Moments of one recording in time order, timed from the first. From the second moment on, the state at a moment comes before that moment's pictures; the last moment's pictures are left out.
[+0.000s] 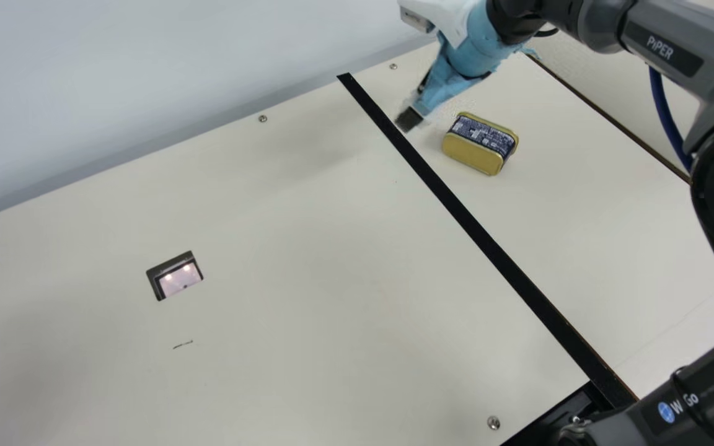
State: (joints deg) left arm -4.4 40.2 -30.6 7.0 23.4 -42.4; right arm -17.7 100.2 -80.0 8.3 39.7 -43.1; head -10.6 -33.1
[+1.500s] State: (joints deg) left arm -4.4 40.2 -30.6 7.0 23.4 -42.4; right arm 7.9 94.3 -73.0 43.0 21.9 -58.0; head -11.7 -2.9
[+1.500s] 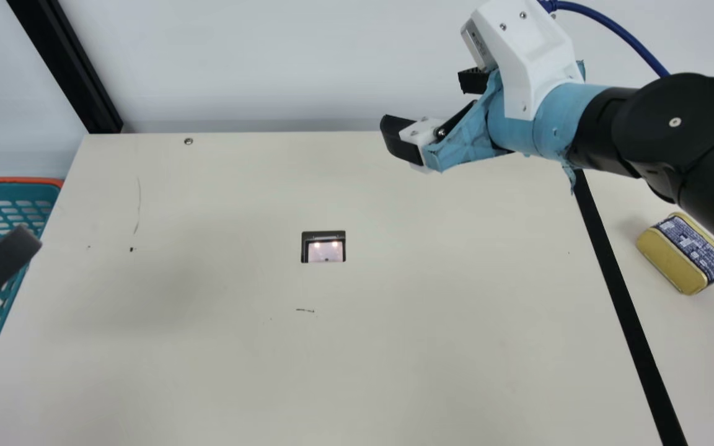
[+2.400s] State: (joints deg) left arm -6.2 32.9 -31.6 7.1 22.6 -24.8; right arm 12.2 76.8 -50.5 20.5 1.2 -44.3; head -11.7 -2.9
